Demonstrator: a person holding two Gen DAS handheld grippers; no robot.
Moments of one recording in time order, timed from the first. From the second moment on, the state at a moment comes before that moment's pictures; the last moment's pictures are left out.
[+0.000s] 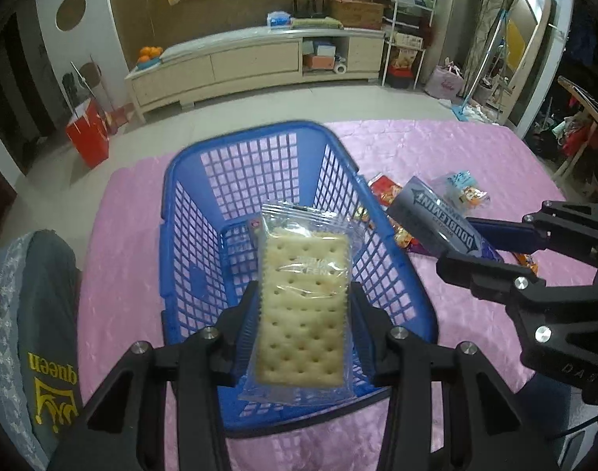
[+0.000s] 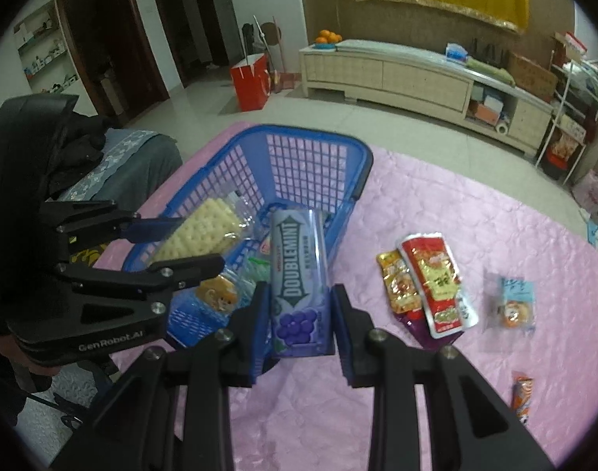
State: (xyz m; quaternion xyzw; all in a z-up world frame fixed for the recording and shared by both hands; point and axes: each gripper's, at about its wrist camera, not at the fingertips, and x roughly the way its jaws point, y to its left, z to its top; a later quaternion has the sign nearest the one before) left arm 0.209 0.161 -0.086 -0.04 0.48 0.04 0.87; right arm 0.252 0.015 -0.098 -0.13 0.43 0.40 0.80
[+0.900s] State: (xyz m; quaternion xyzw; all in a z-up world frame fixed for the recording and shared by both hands) left arm 0.192 0.160 -0.082 -0.05 0.48 0.03 0.87; right arm 0.229 0.018 -0.073 -0.15 0.42 0.40 0.80
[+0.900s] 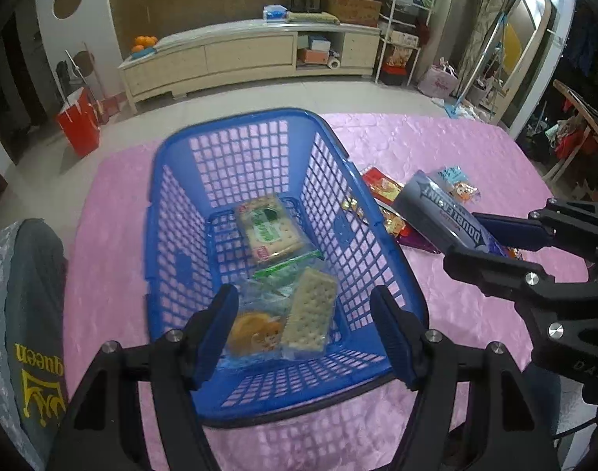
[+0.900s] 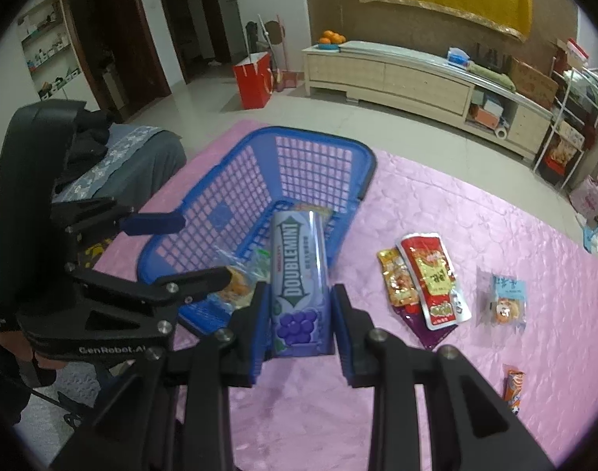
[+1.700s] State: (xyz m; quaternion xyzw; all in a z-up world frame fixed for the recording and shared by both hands) left arm 0.155 0.252 -0.084 -0.10 0.46 0.07 0.88; right arm 0.228 0.112 -0.104 -0.19 0.46 0.40 0.77
